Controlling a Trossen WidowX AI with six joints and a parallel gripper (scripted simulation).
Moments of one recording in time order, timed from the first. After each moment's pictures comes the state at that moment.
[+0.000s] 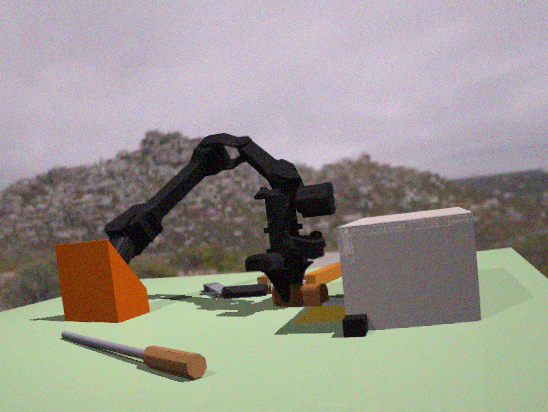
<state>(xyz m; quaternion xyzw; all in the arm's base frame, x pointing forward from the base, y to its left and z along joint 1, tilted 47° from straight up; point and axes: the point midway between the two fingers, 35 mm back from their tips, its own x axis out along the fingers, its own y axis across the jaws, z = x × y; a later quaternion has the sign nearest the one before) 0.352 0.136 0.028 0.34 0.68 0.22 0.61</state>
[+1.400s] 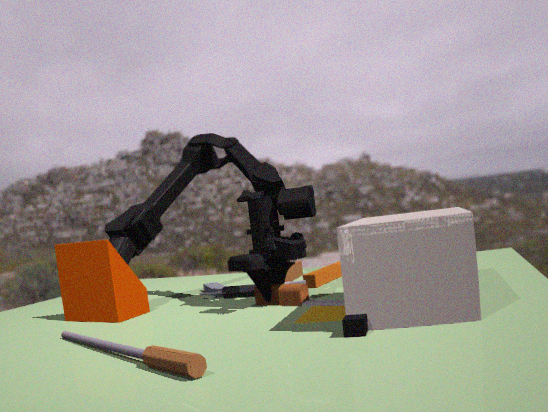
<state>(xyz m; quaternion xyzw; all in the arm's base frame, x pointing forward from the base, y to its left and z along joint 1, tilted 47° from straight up) 0.307 0.144 0.037 0.34 0.68 0.22 0.61</state>
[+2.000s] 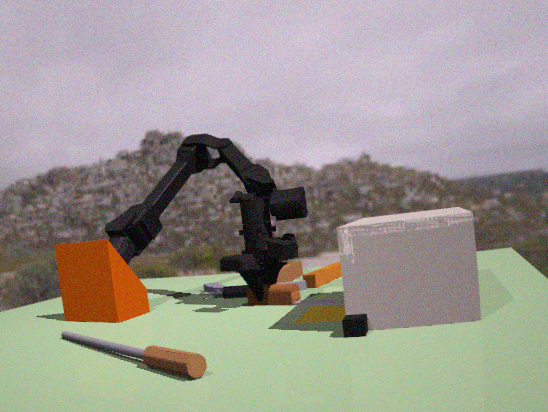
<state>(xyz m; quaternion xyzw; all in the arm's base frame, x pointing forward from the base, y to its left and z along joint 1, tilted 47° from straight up) 0.287 0.147 0.042 0.34 0.68 0.22 0.61</state>
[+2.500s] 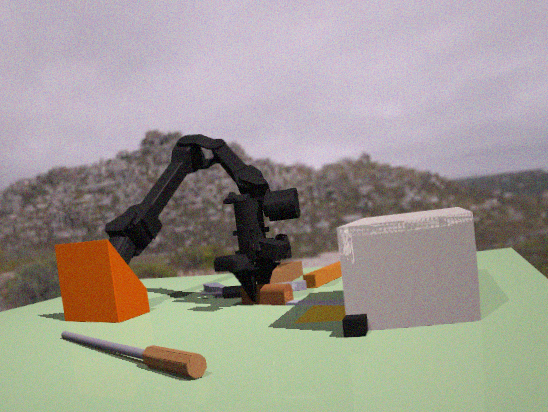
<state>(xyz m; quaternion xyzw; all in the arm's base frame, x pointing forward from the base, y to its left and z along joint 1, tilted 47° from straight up) 0.269 0.151 0.046 0.34 0.68 0.22 0.60</state>
